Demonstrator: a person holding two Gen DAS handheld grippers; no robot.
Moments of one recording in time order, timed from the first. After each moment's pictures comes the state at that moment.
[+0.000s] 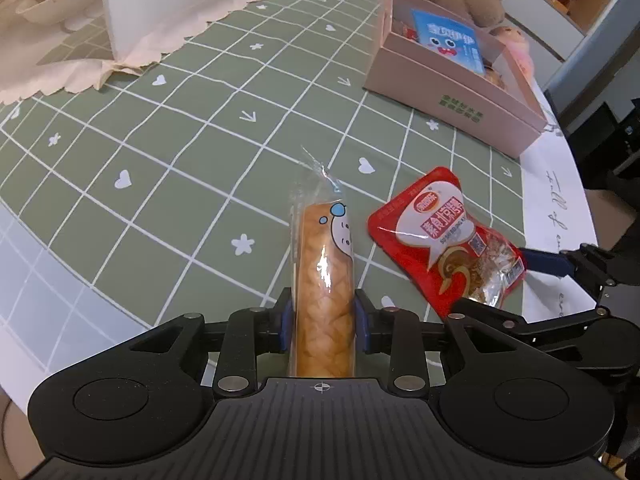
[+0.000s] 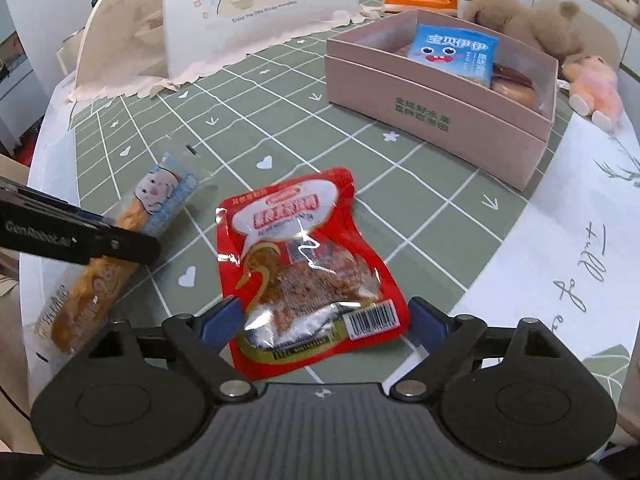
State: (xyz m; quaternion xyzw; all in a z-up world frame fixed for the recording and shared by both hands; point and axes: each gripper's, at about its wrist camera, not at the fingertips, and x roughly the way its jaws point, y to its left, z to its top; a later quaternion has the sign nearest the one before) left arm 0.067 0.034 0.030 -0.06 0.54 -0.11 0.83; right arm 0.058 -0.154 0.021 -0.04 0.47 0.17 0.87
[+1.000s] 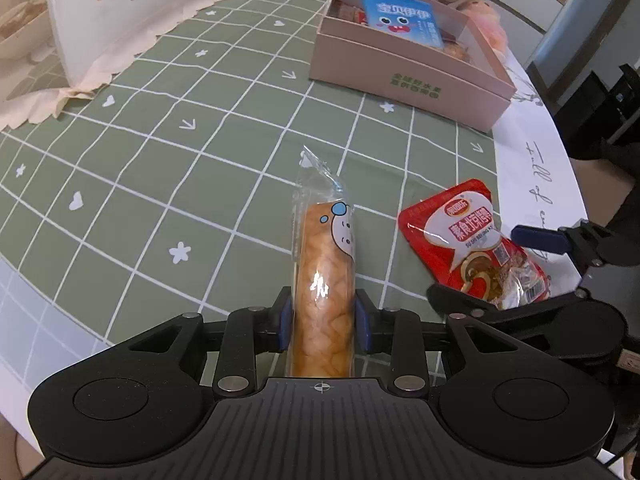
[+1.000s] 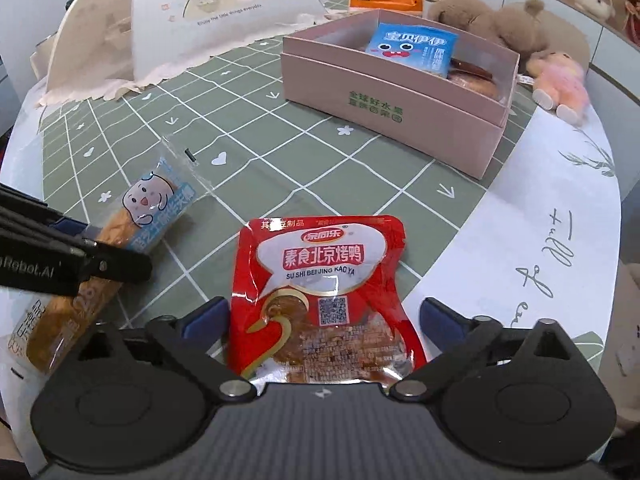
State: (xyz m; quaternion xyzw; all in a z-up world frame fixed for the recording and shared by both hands) left arm 0.063 -0.006 0.029 -0.02 0.54 -0.13 0.83; right arm 0.057 -0.167 0.010 -0.04 0.46 0.11 0.88
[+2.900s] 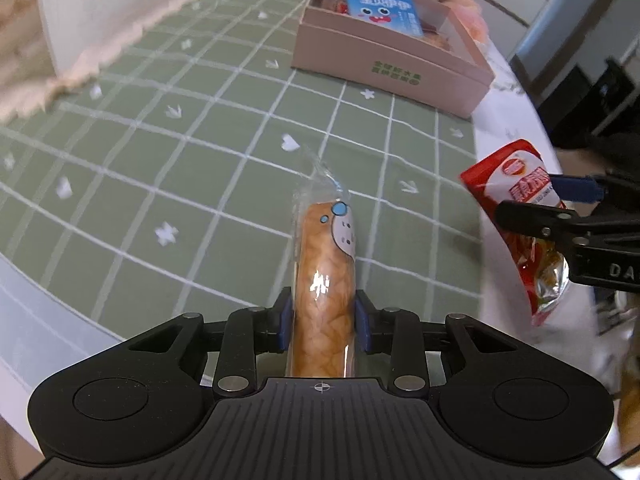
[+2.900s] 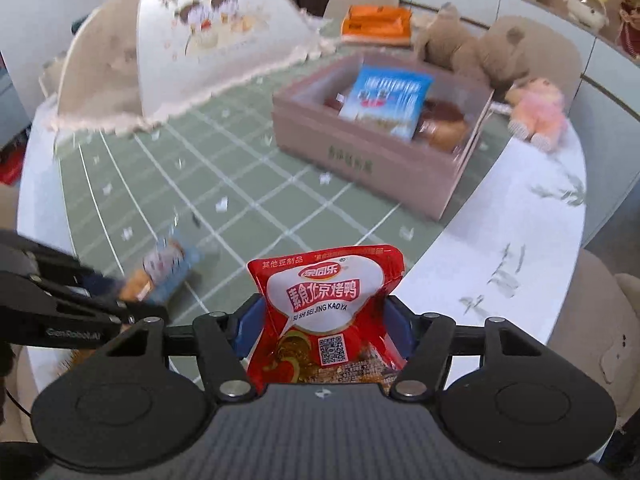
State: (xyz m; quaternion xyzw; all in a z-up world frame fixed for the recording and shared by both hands) left arm 0.058 -0.002 0.030 -0.05 0.55 -0.17 0.82; right arm 0.045 -0.196 0.074 -0.04 0.44 0.12 0.89
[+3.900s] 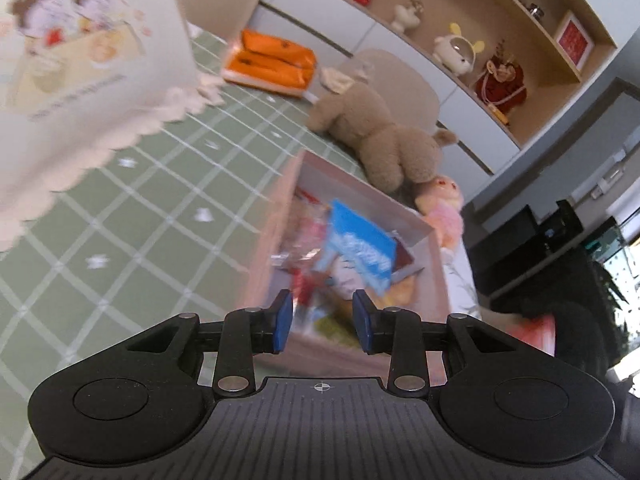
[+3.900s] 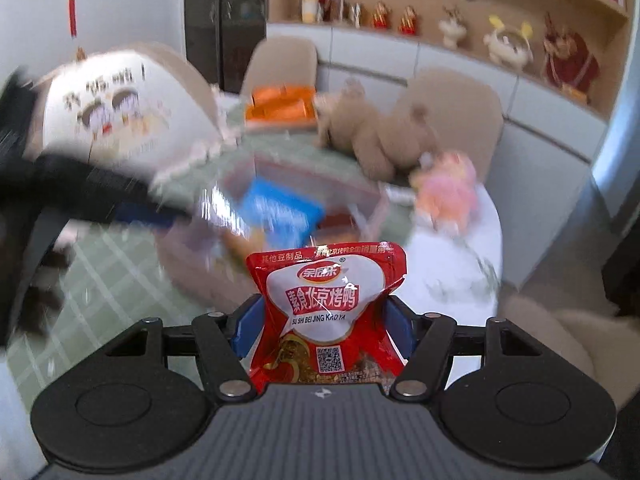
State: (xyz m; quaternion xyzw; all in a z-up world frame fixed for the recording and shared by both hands) left arm 0.237 0.002 0.079 -0.19 0.42 -0.20 0.86; right arm 0.129 -0.237 0.127 -0.03 0.35 0.02 0.94
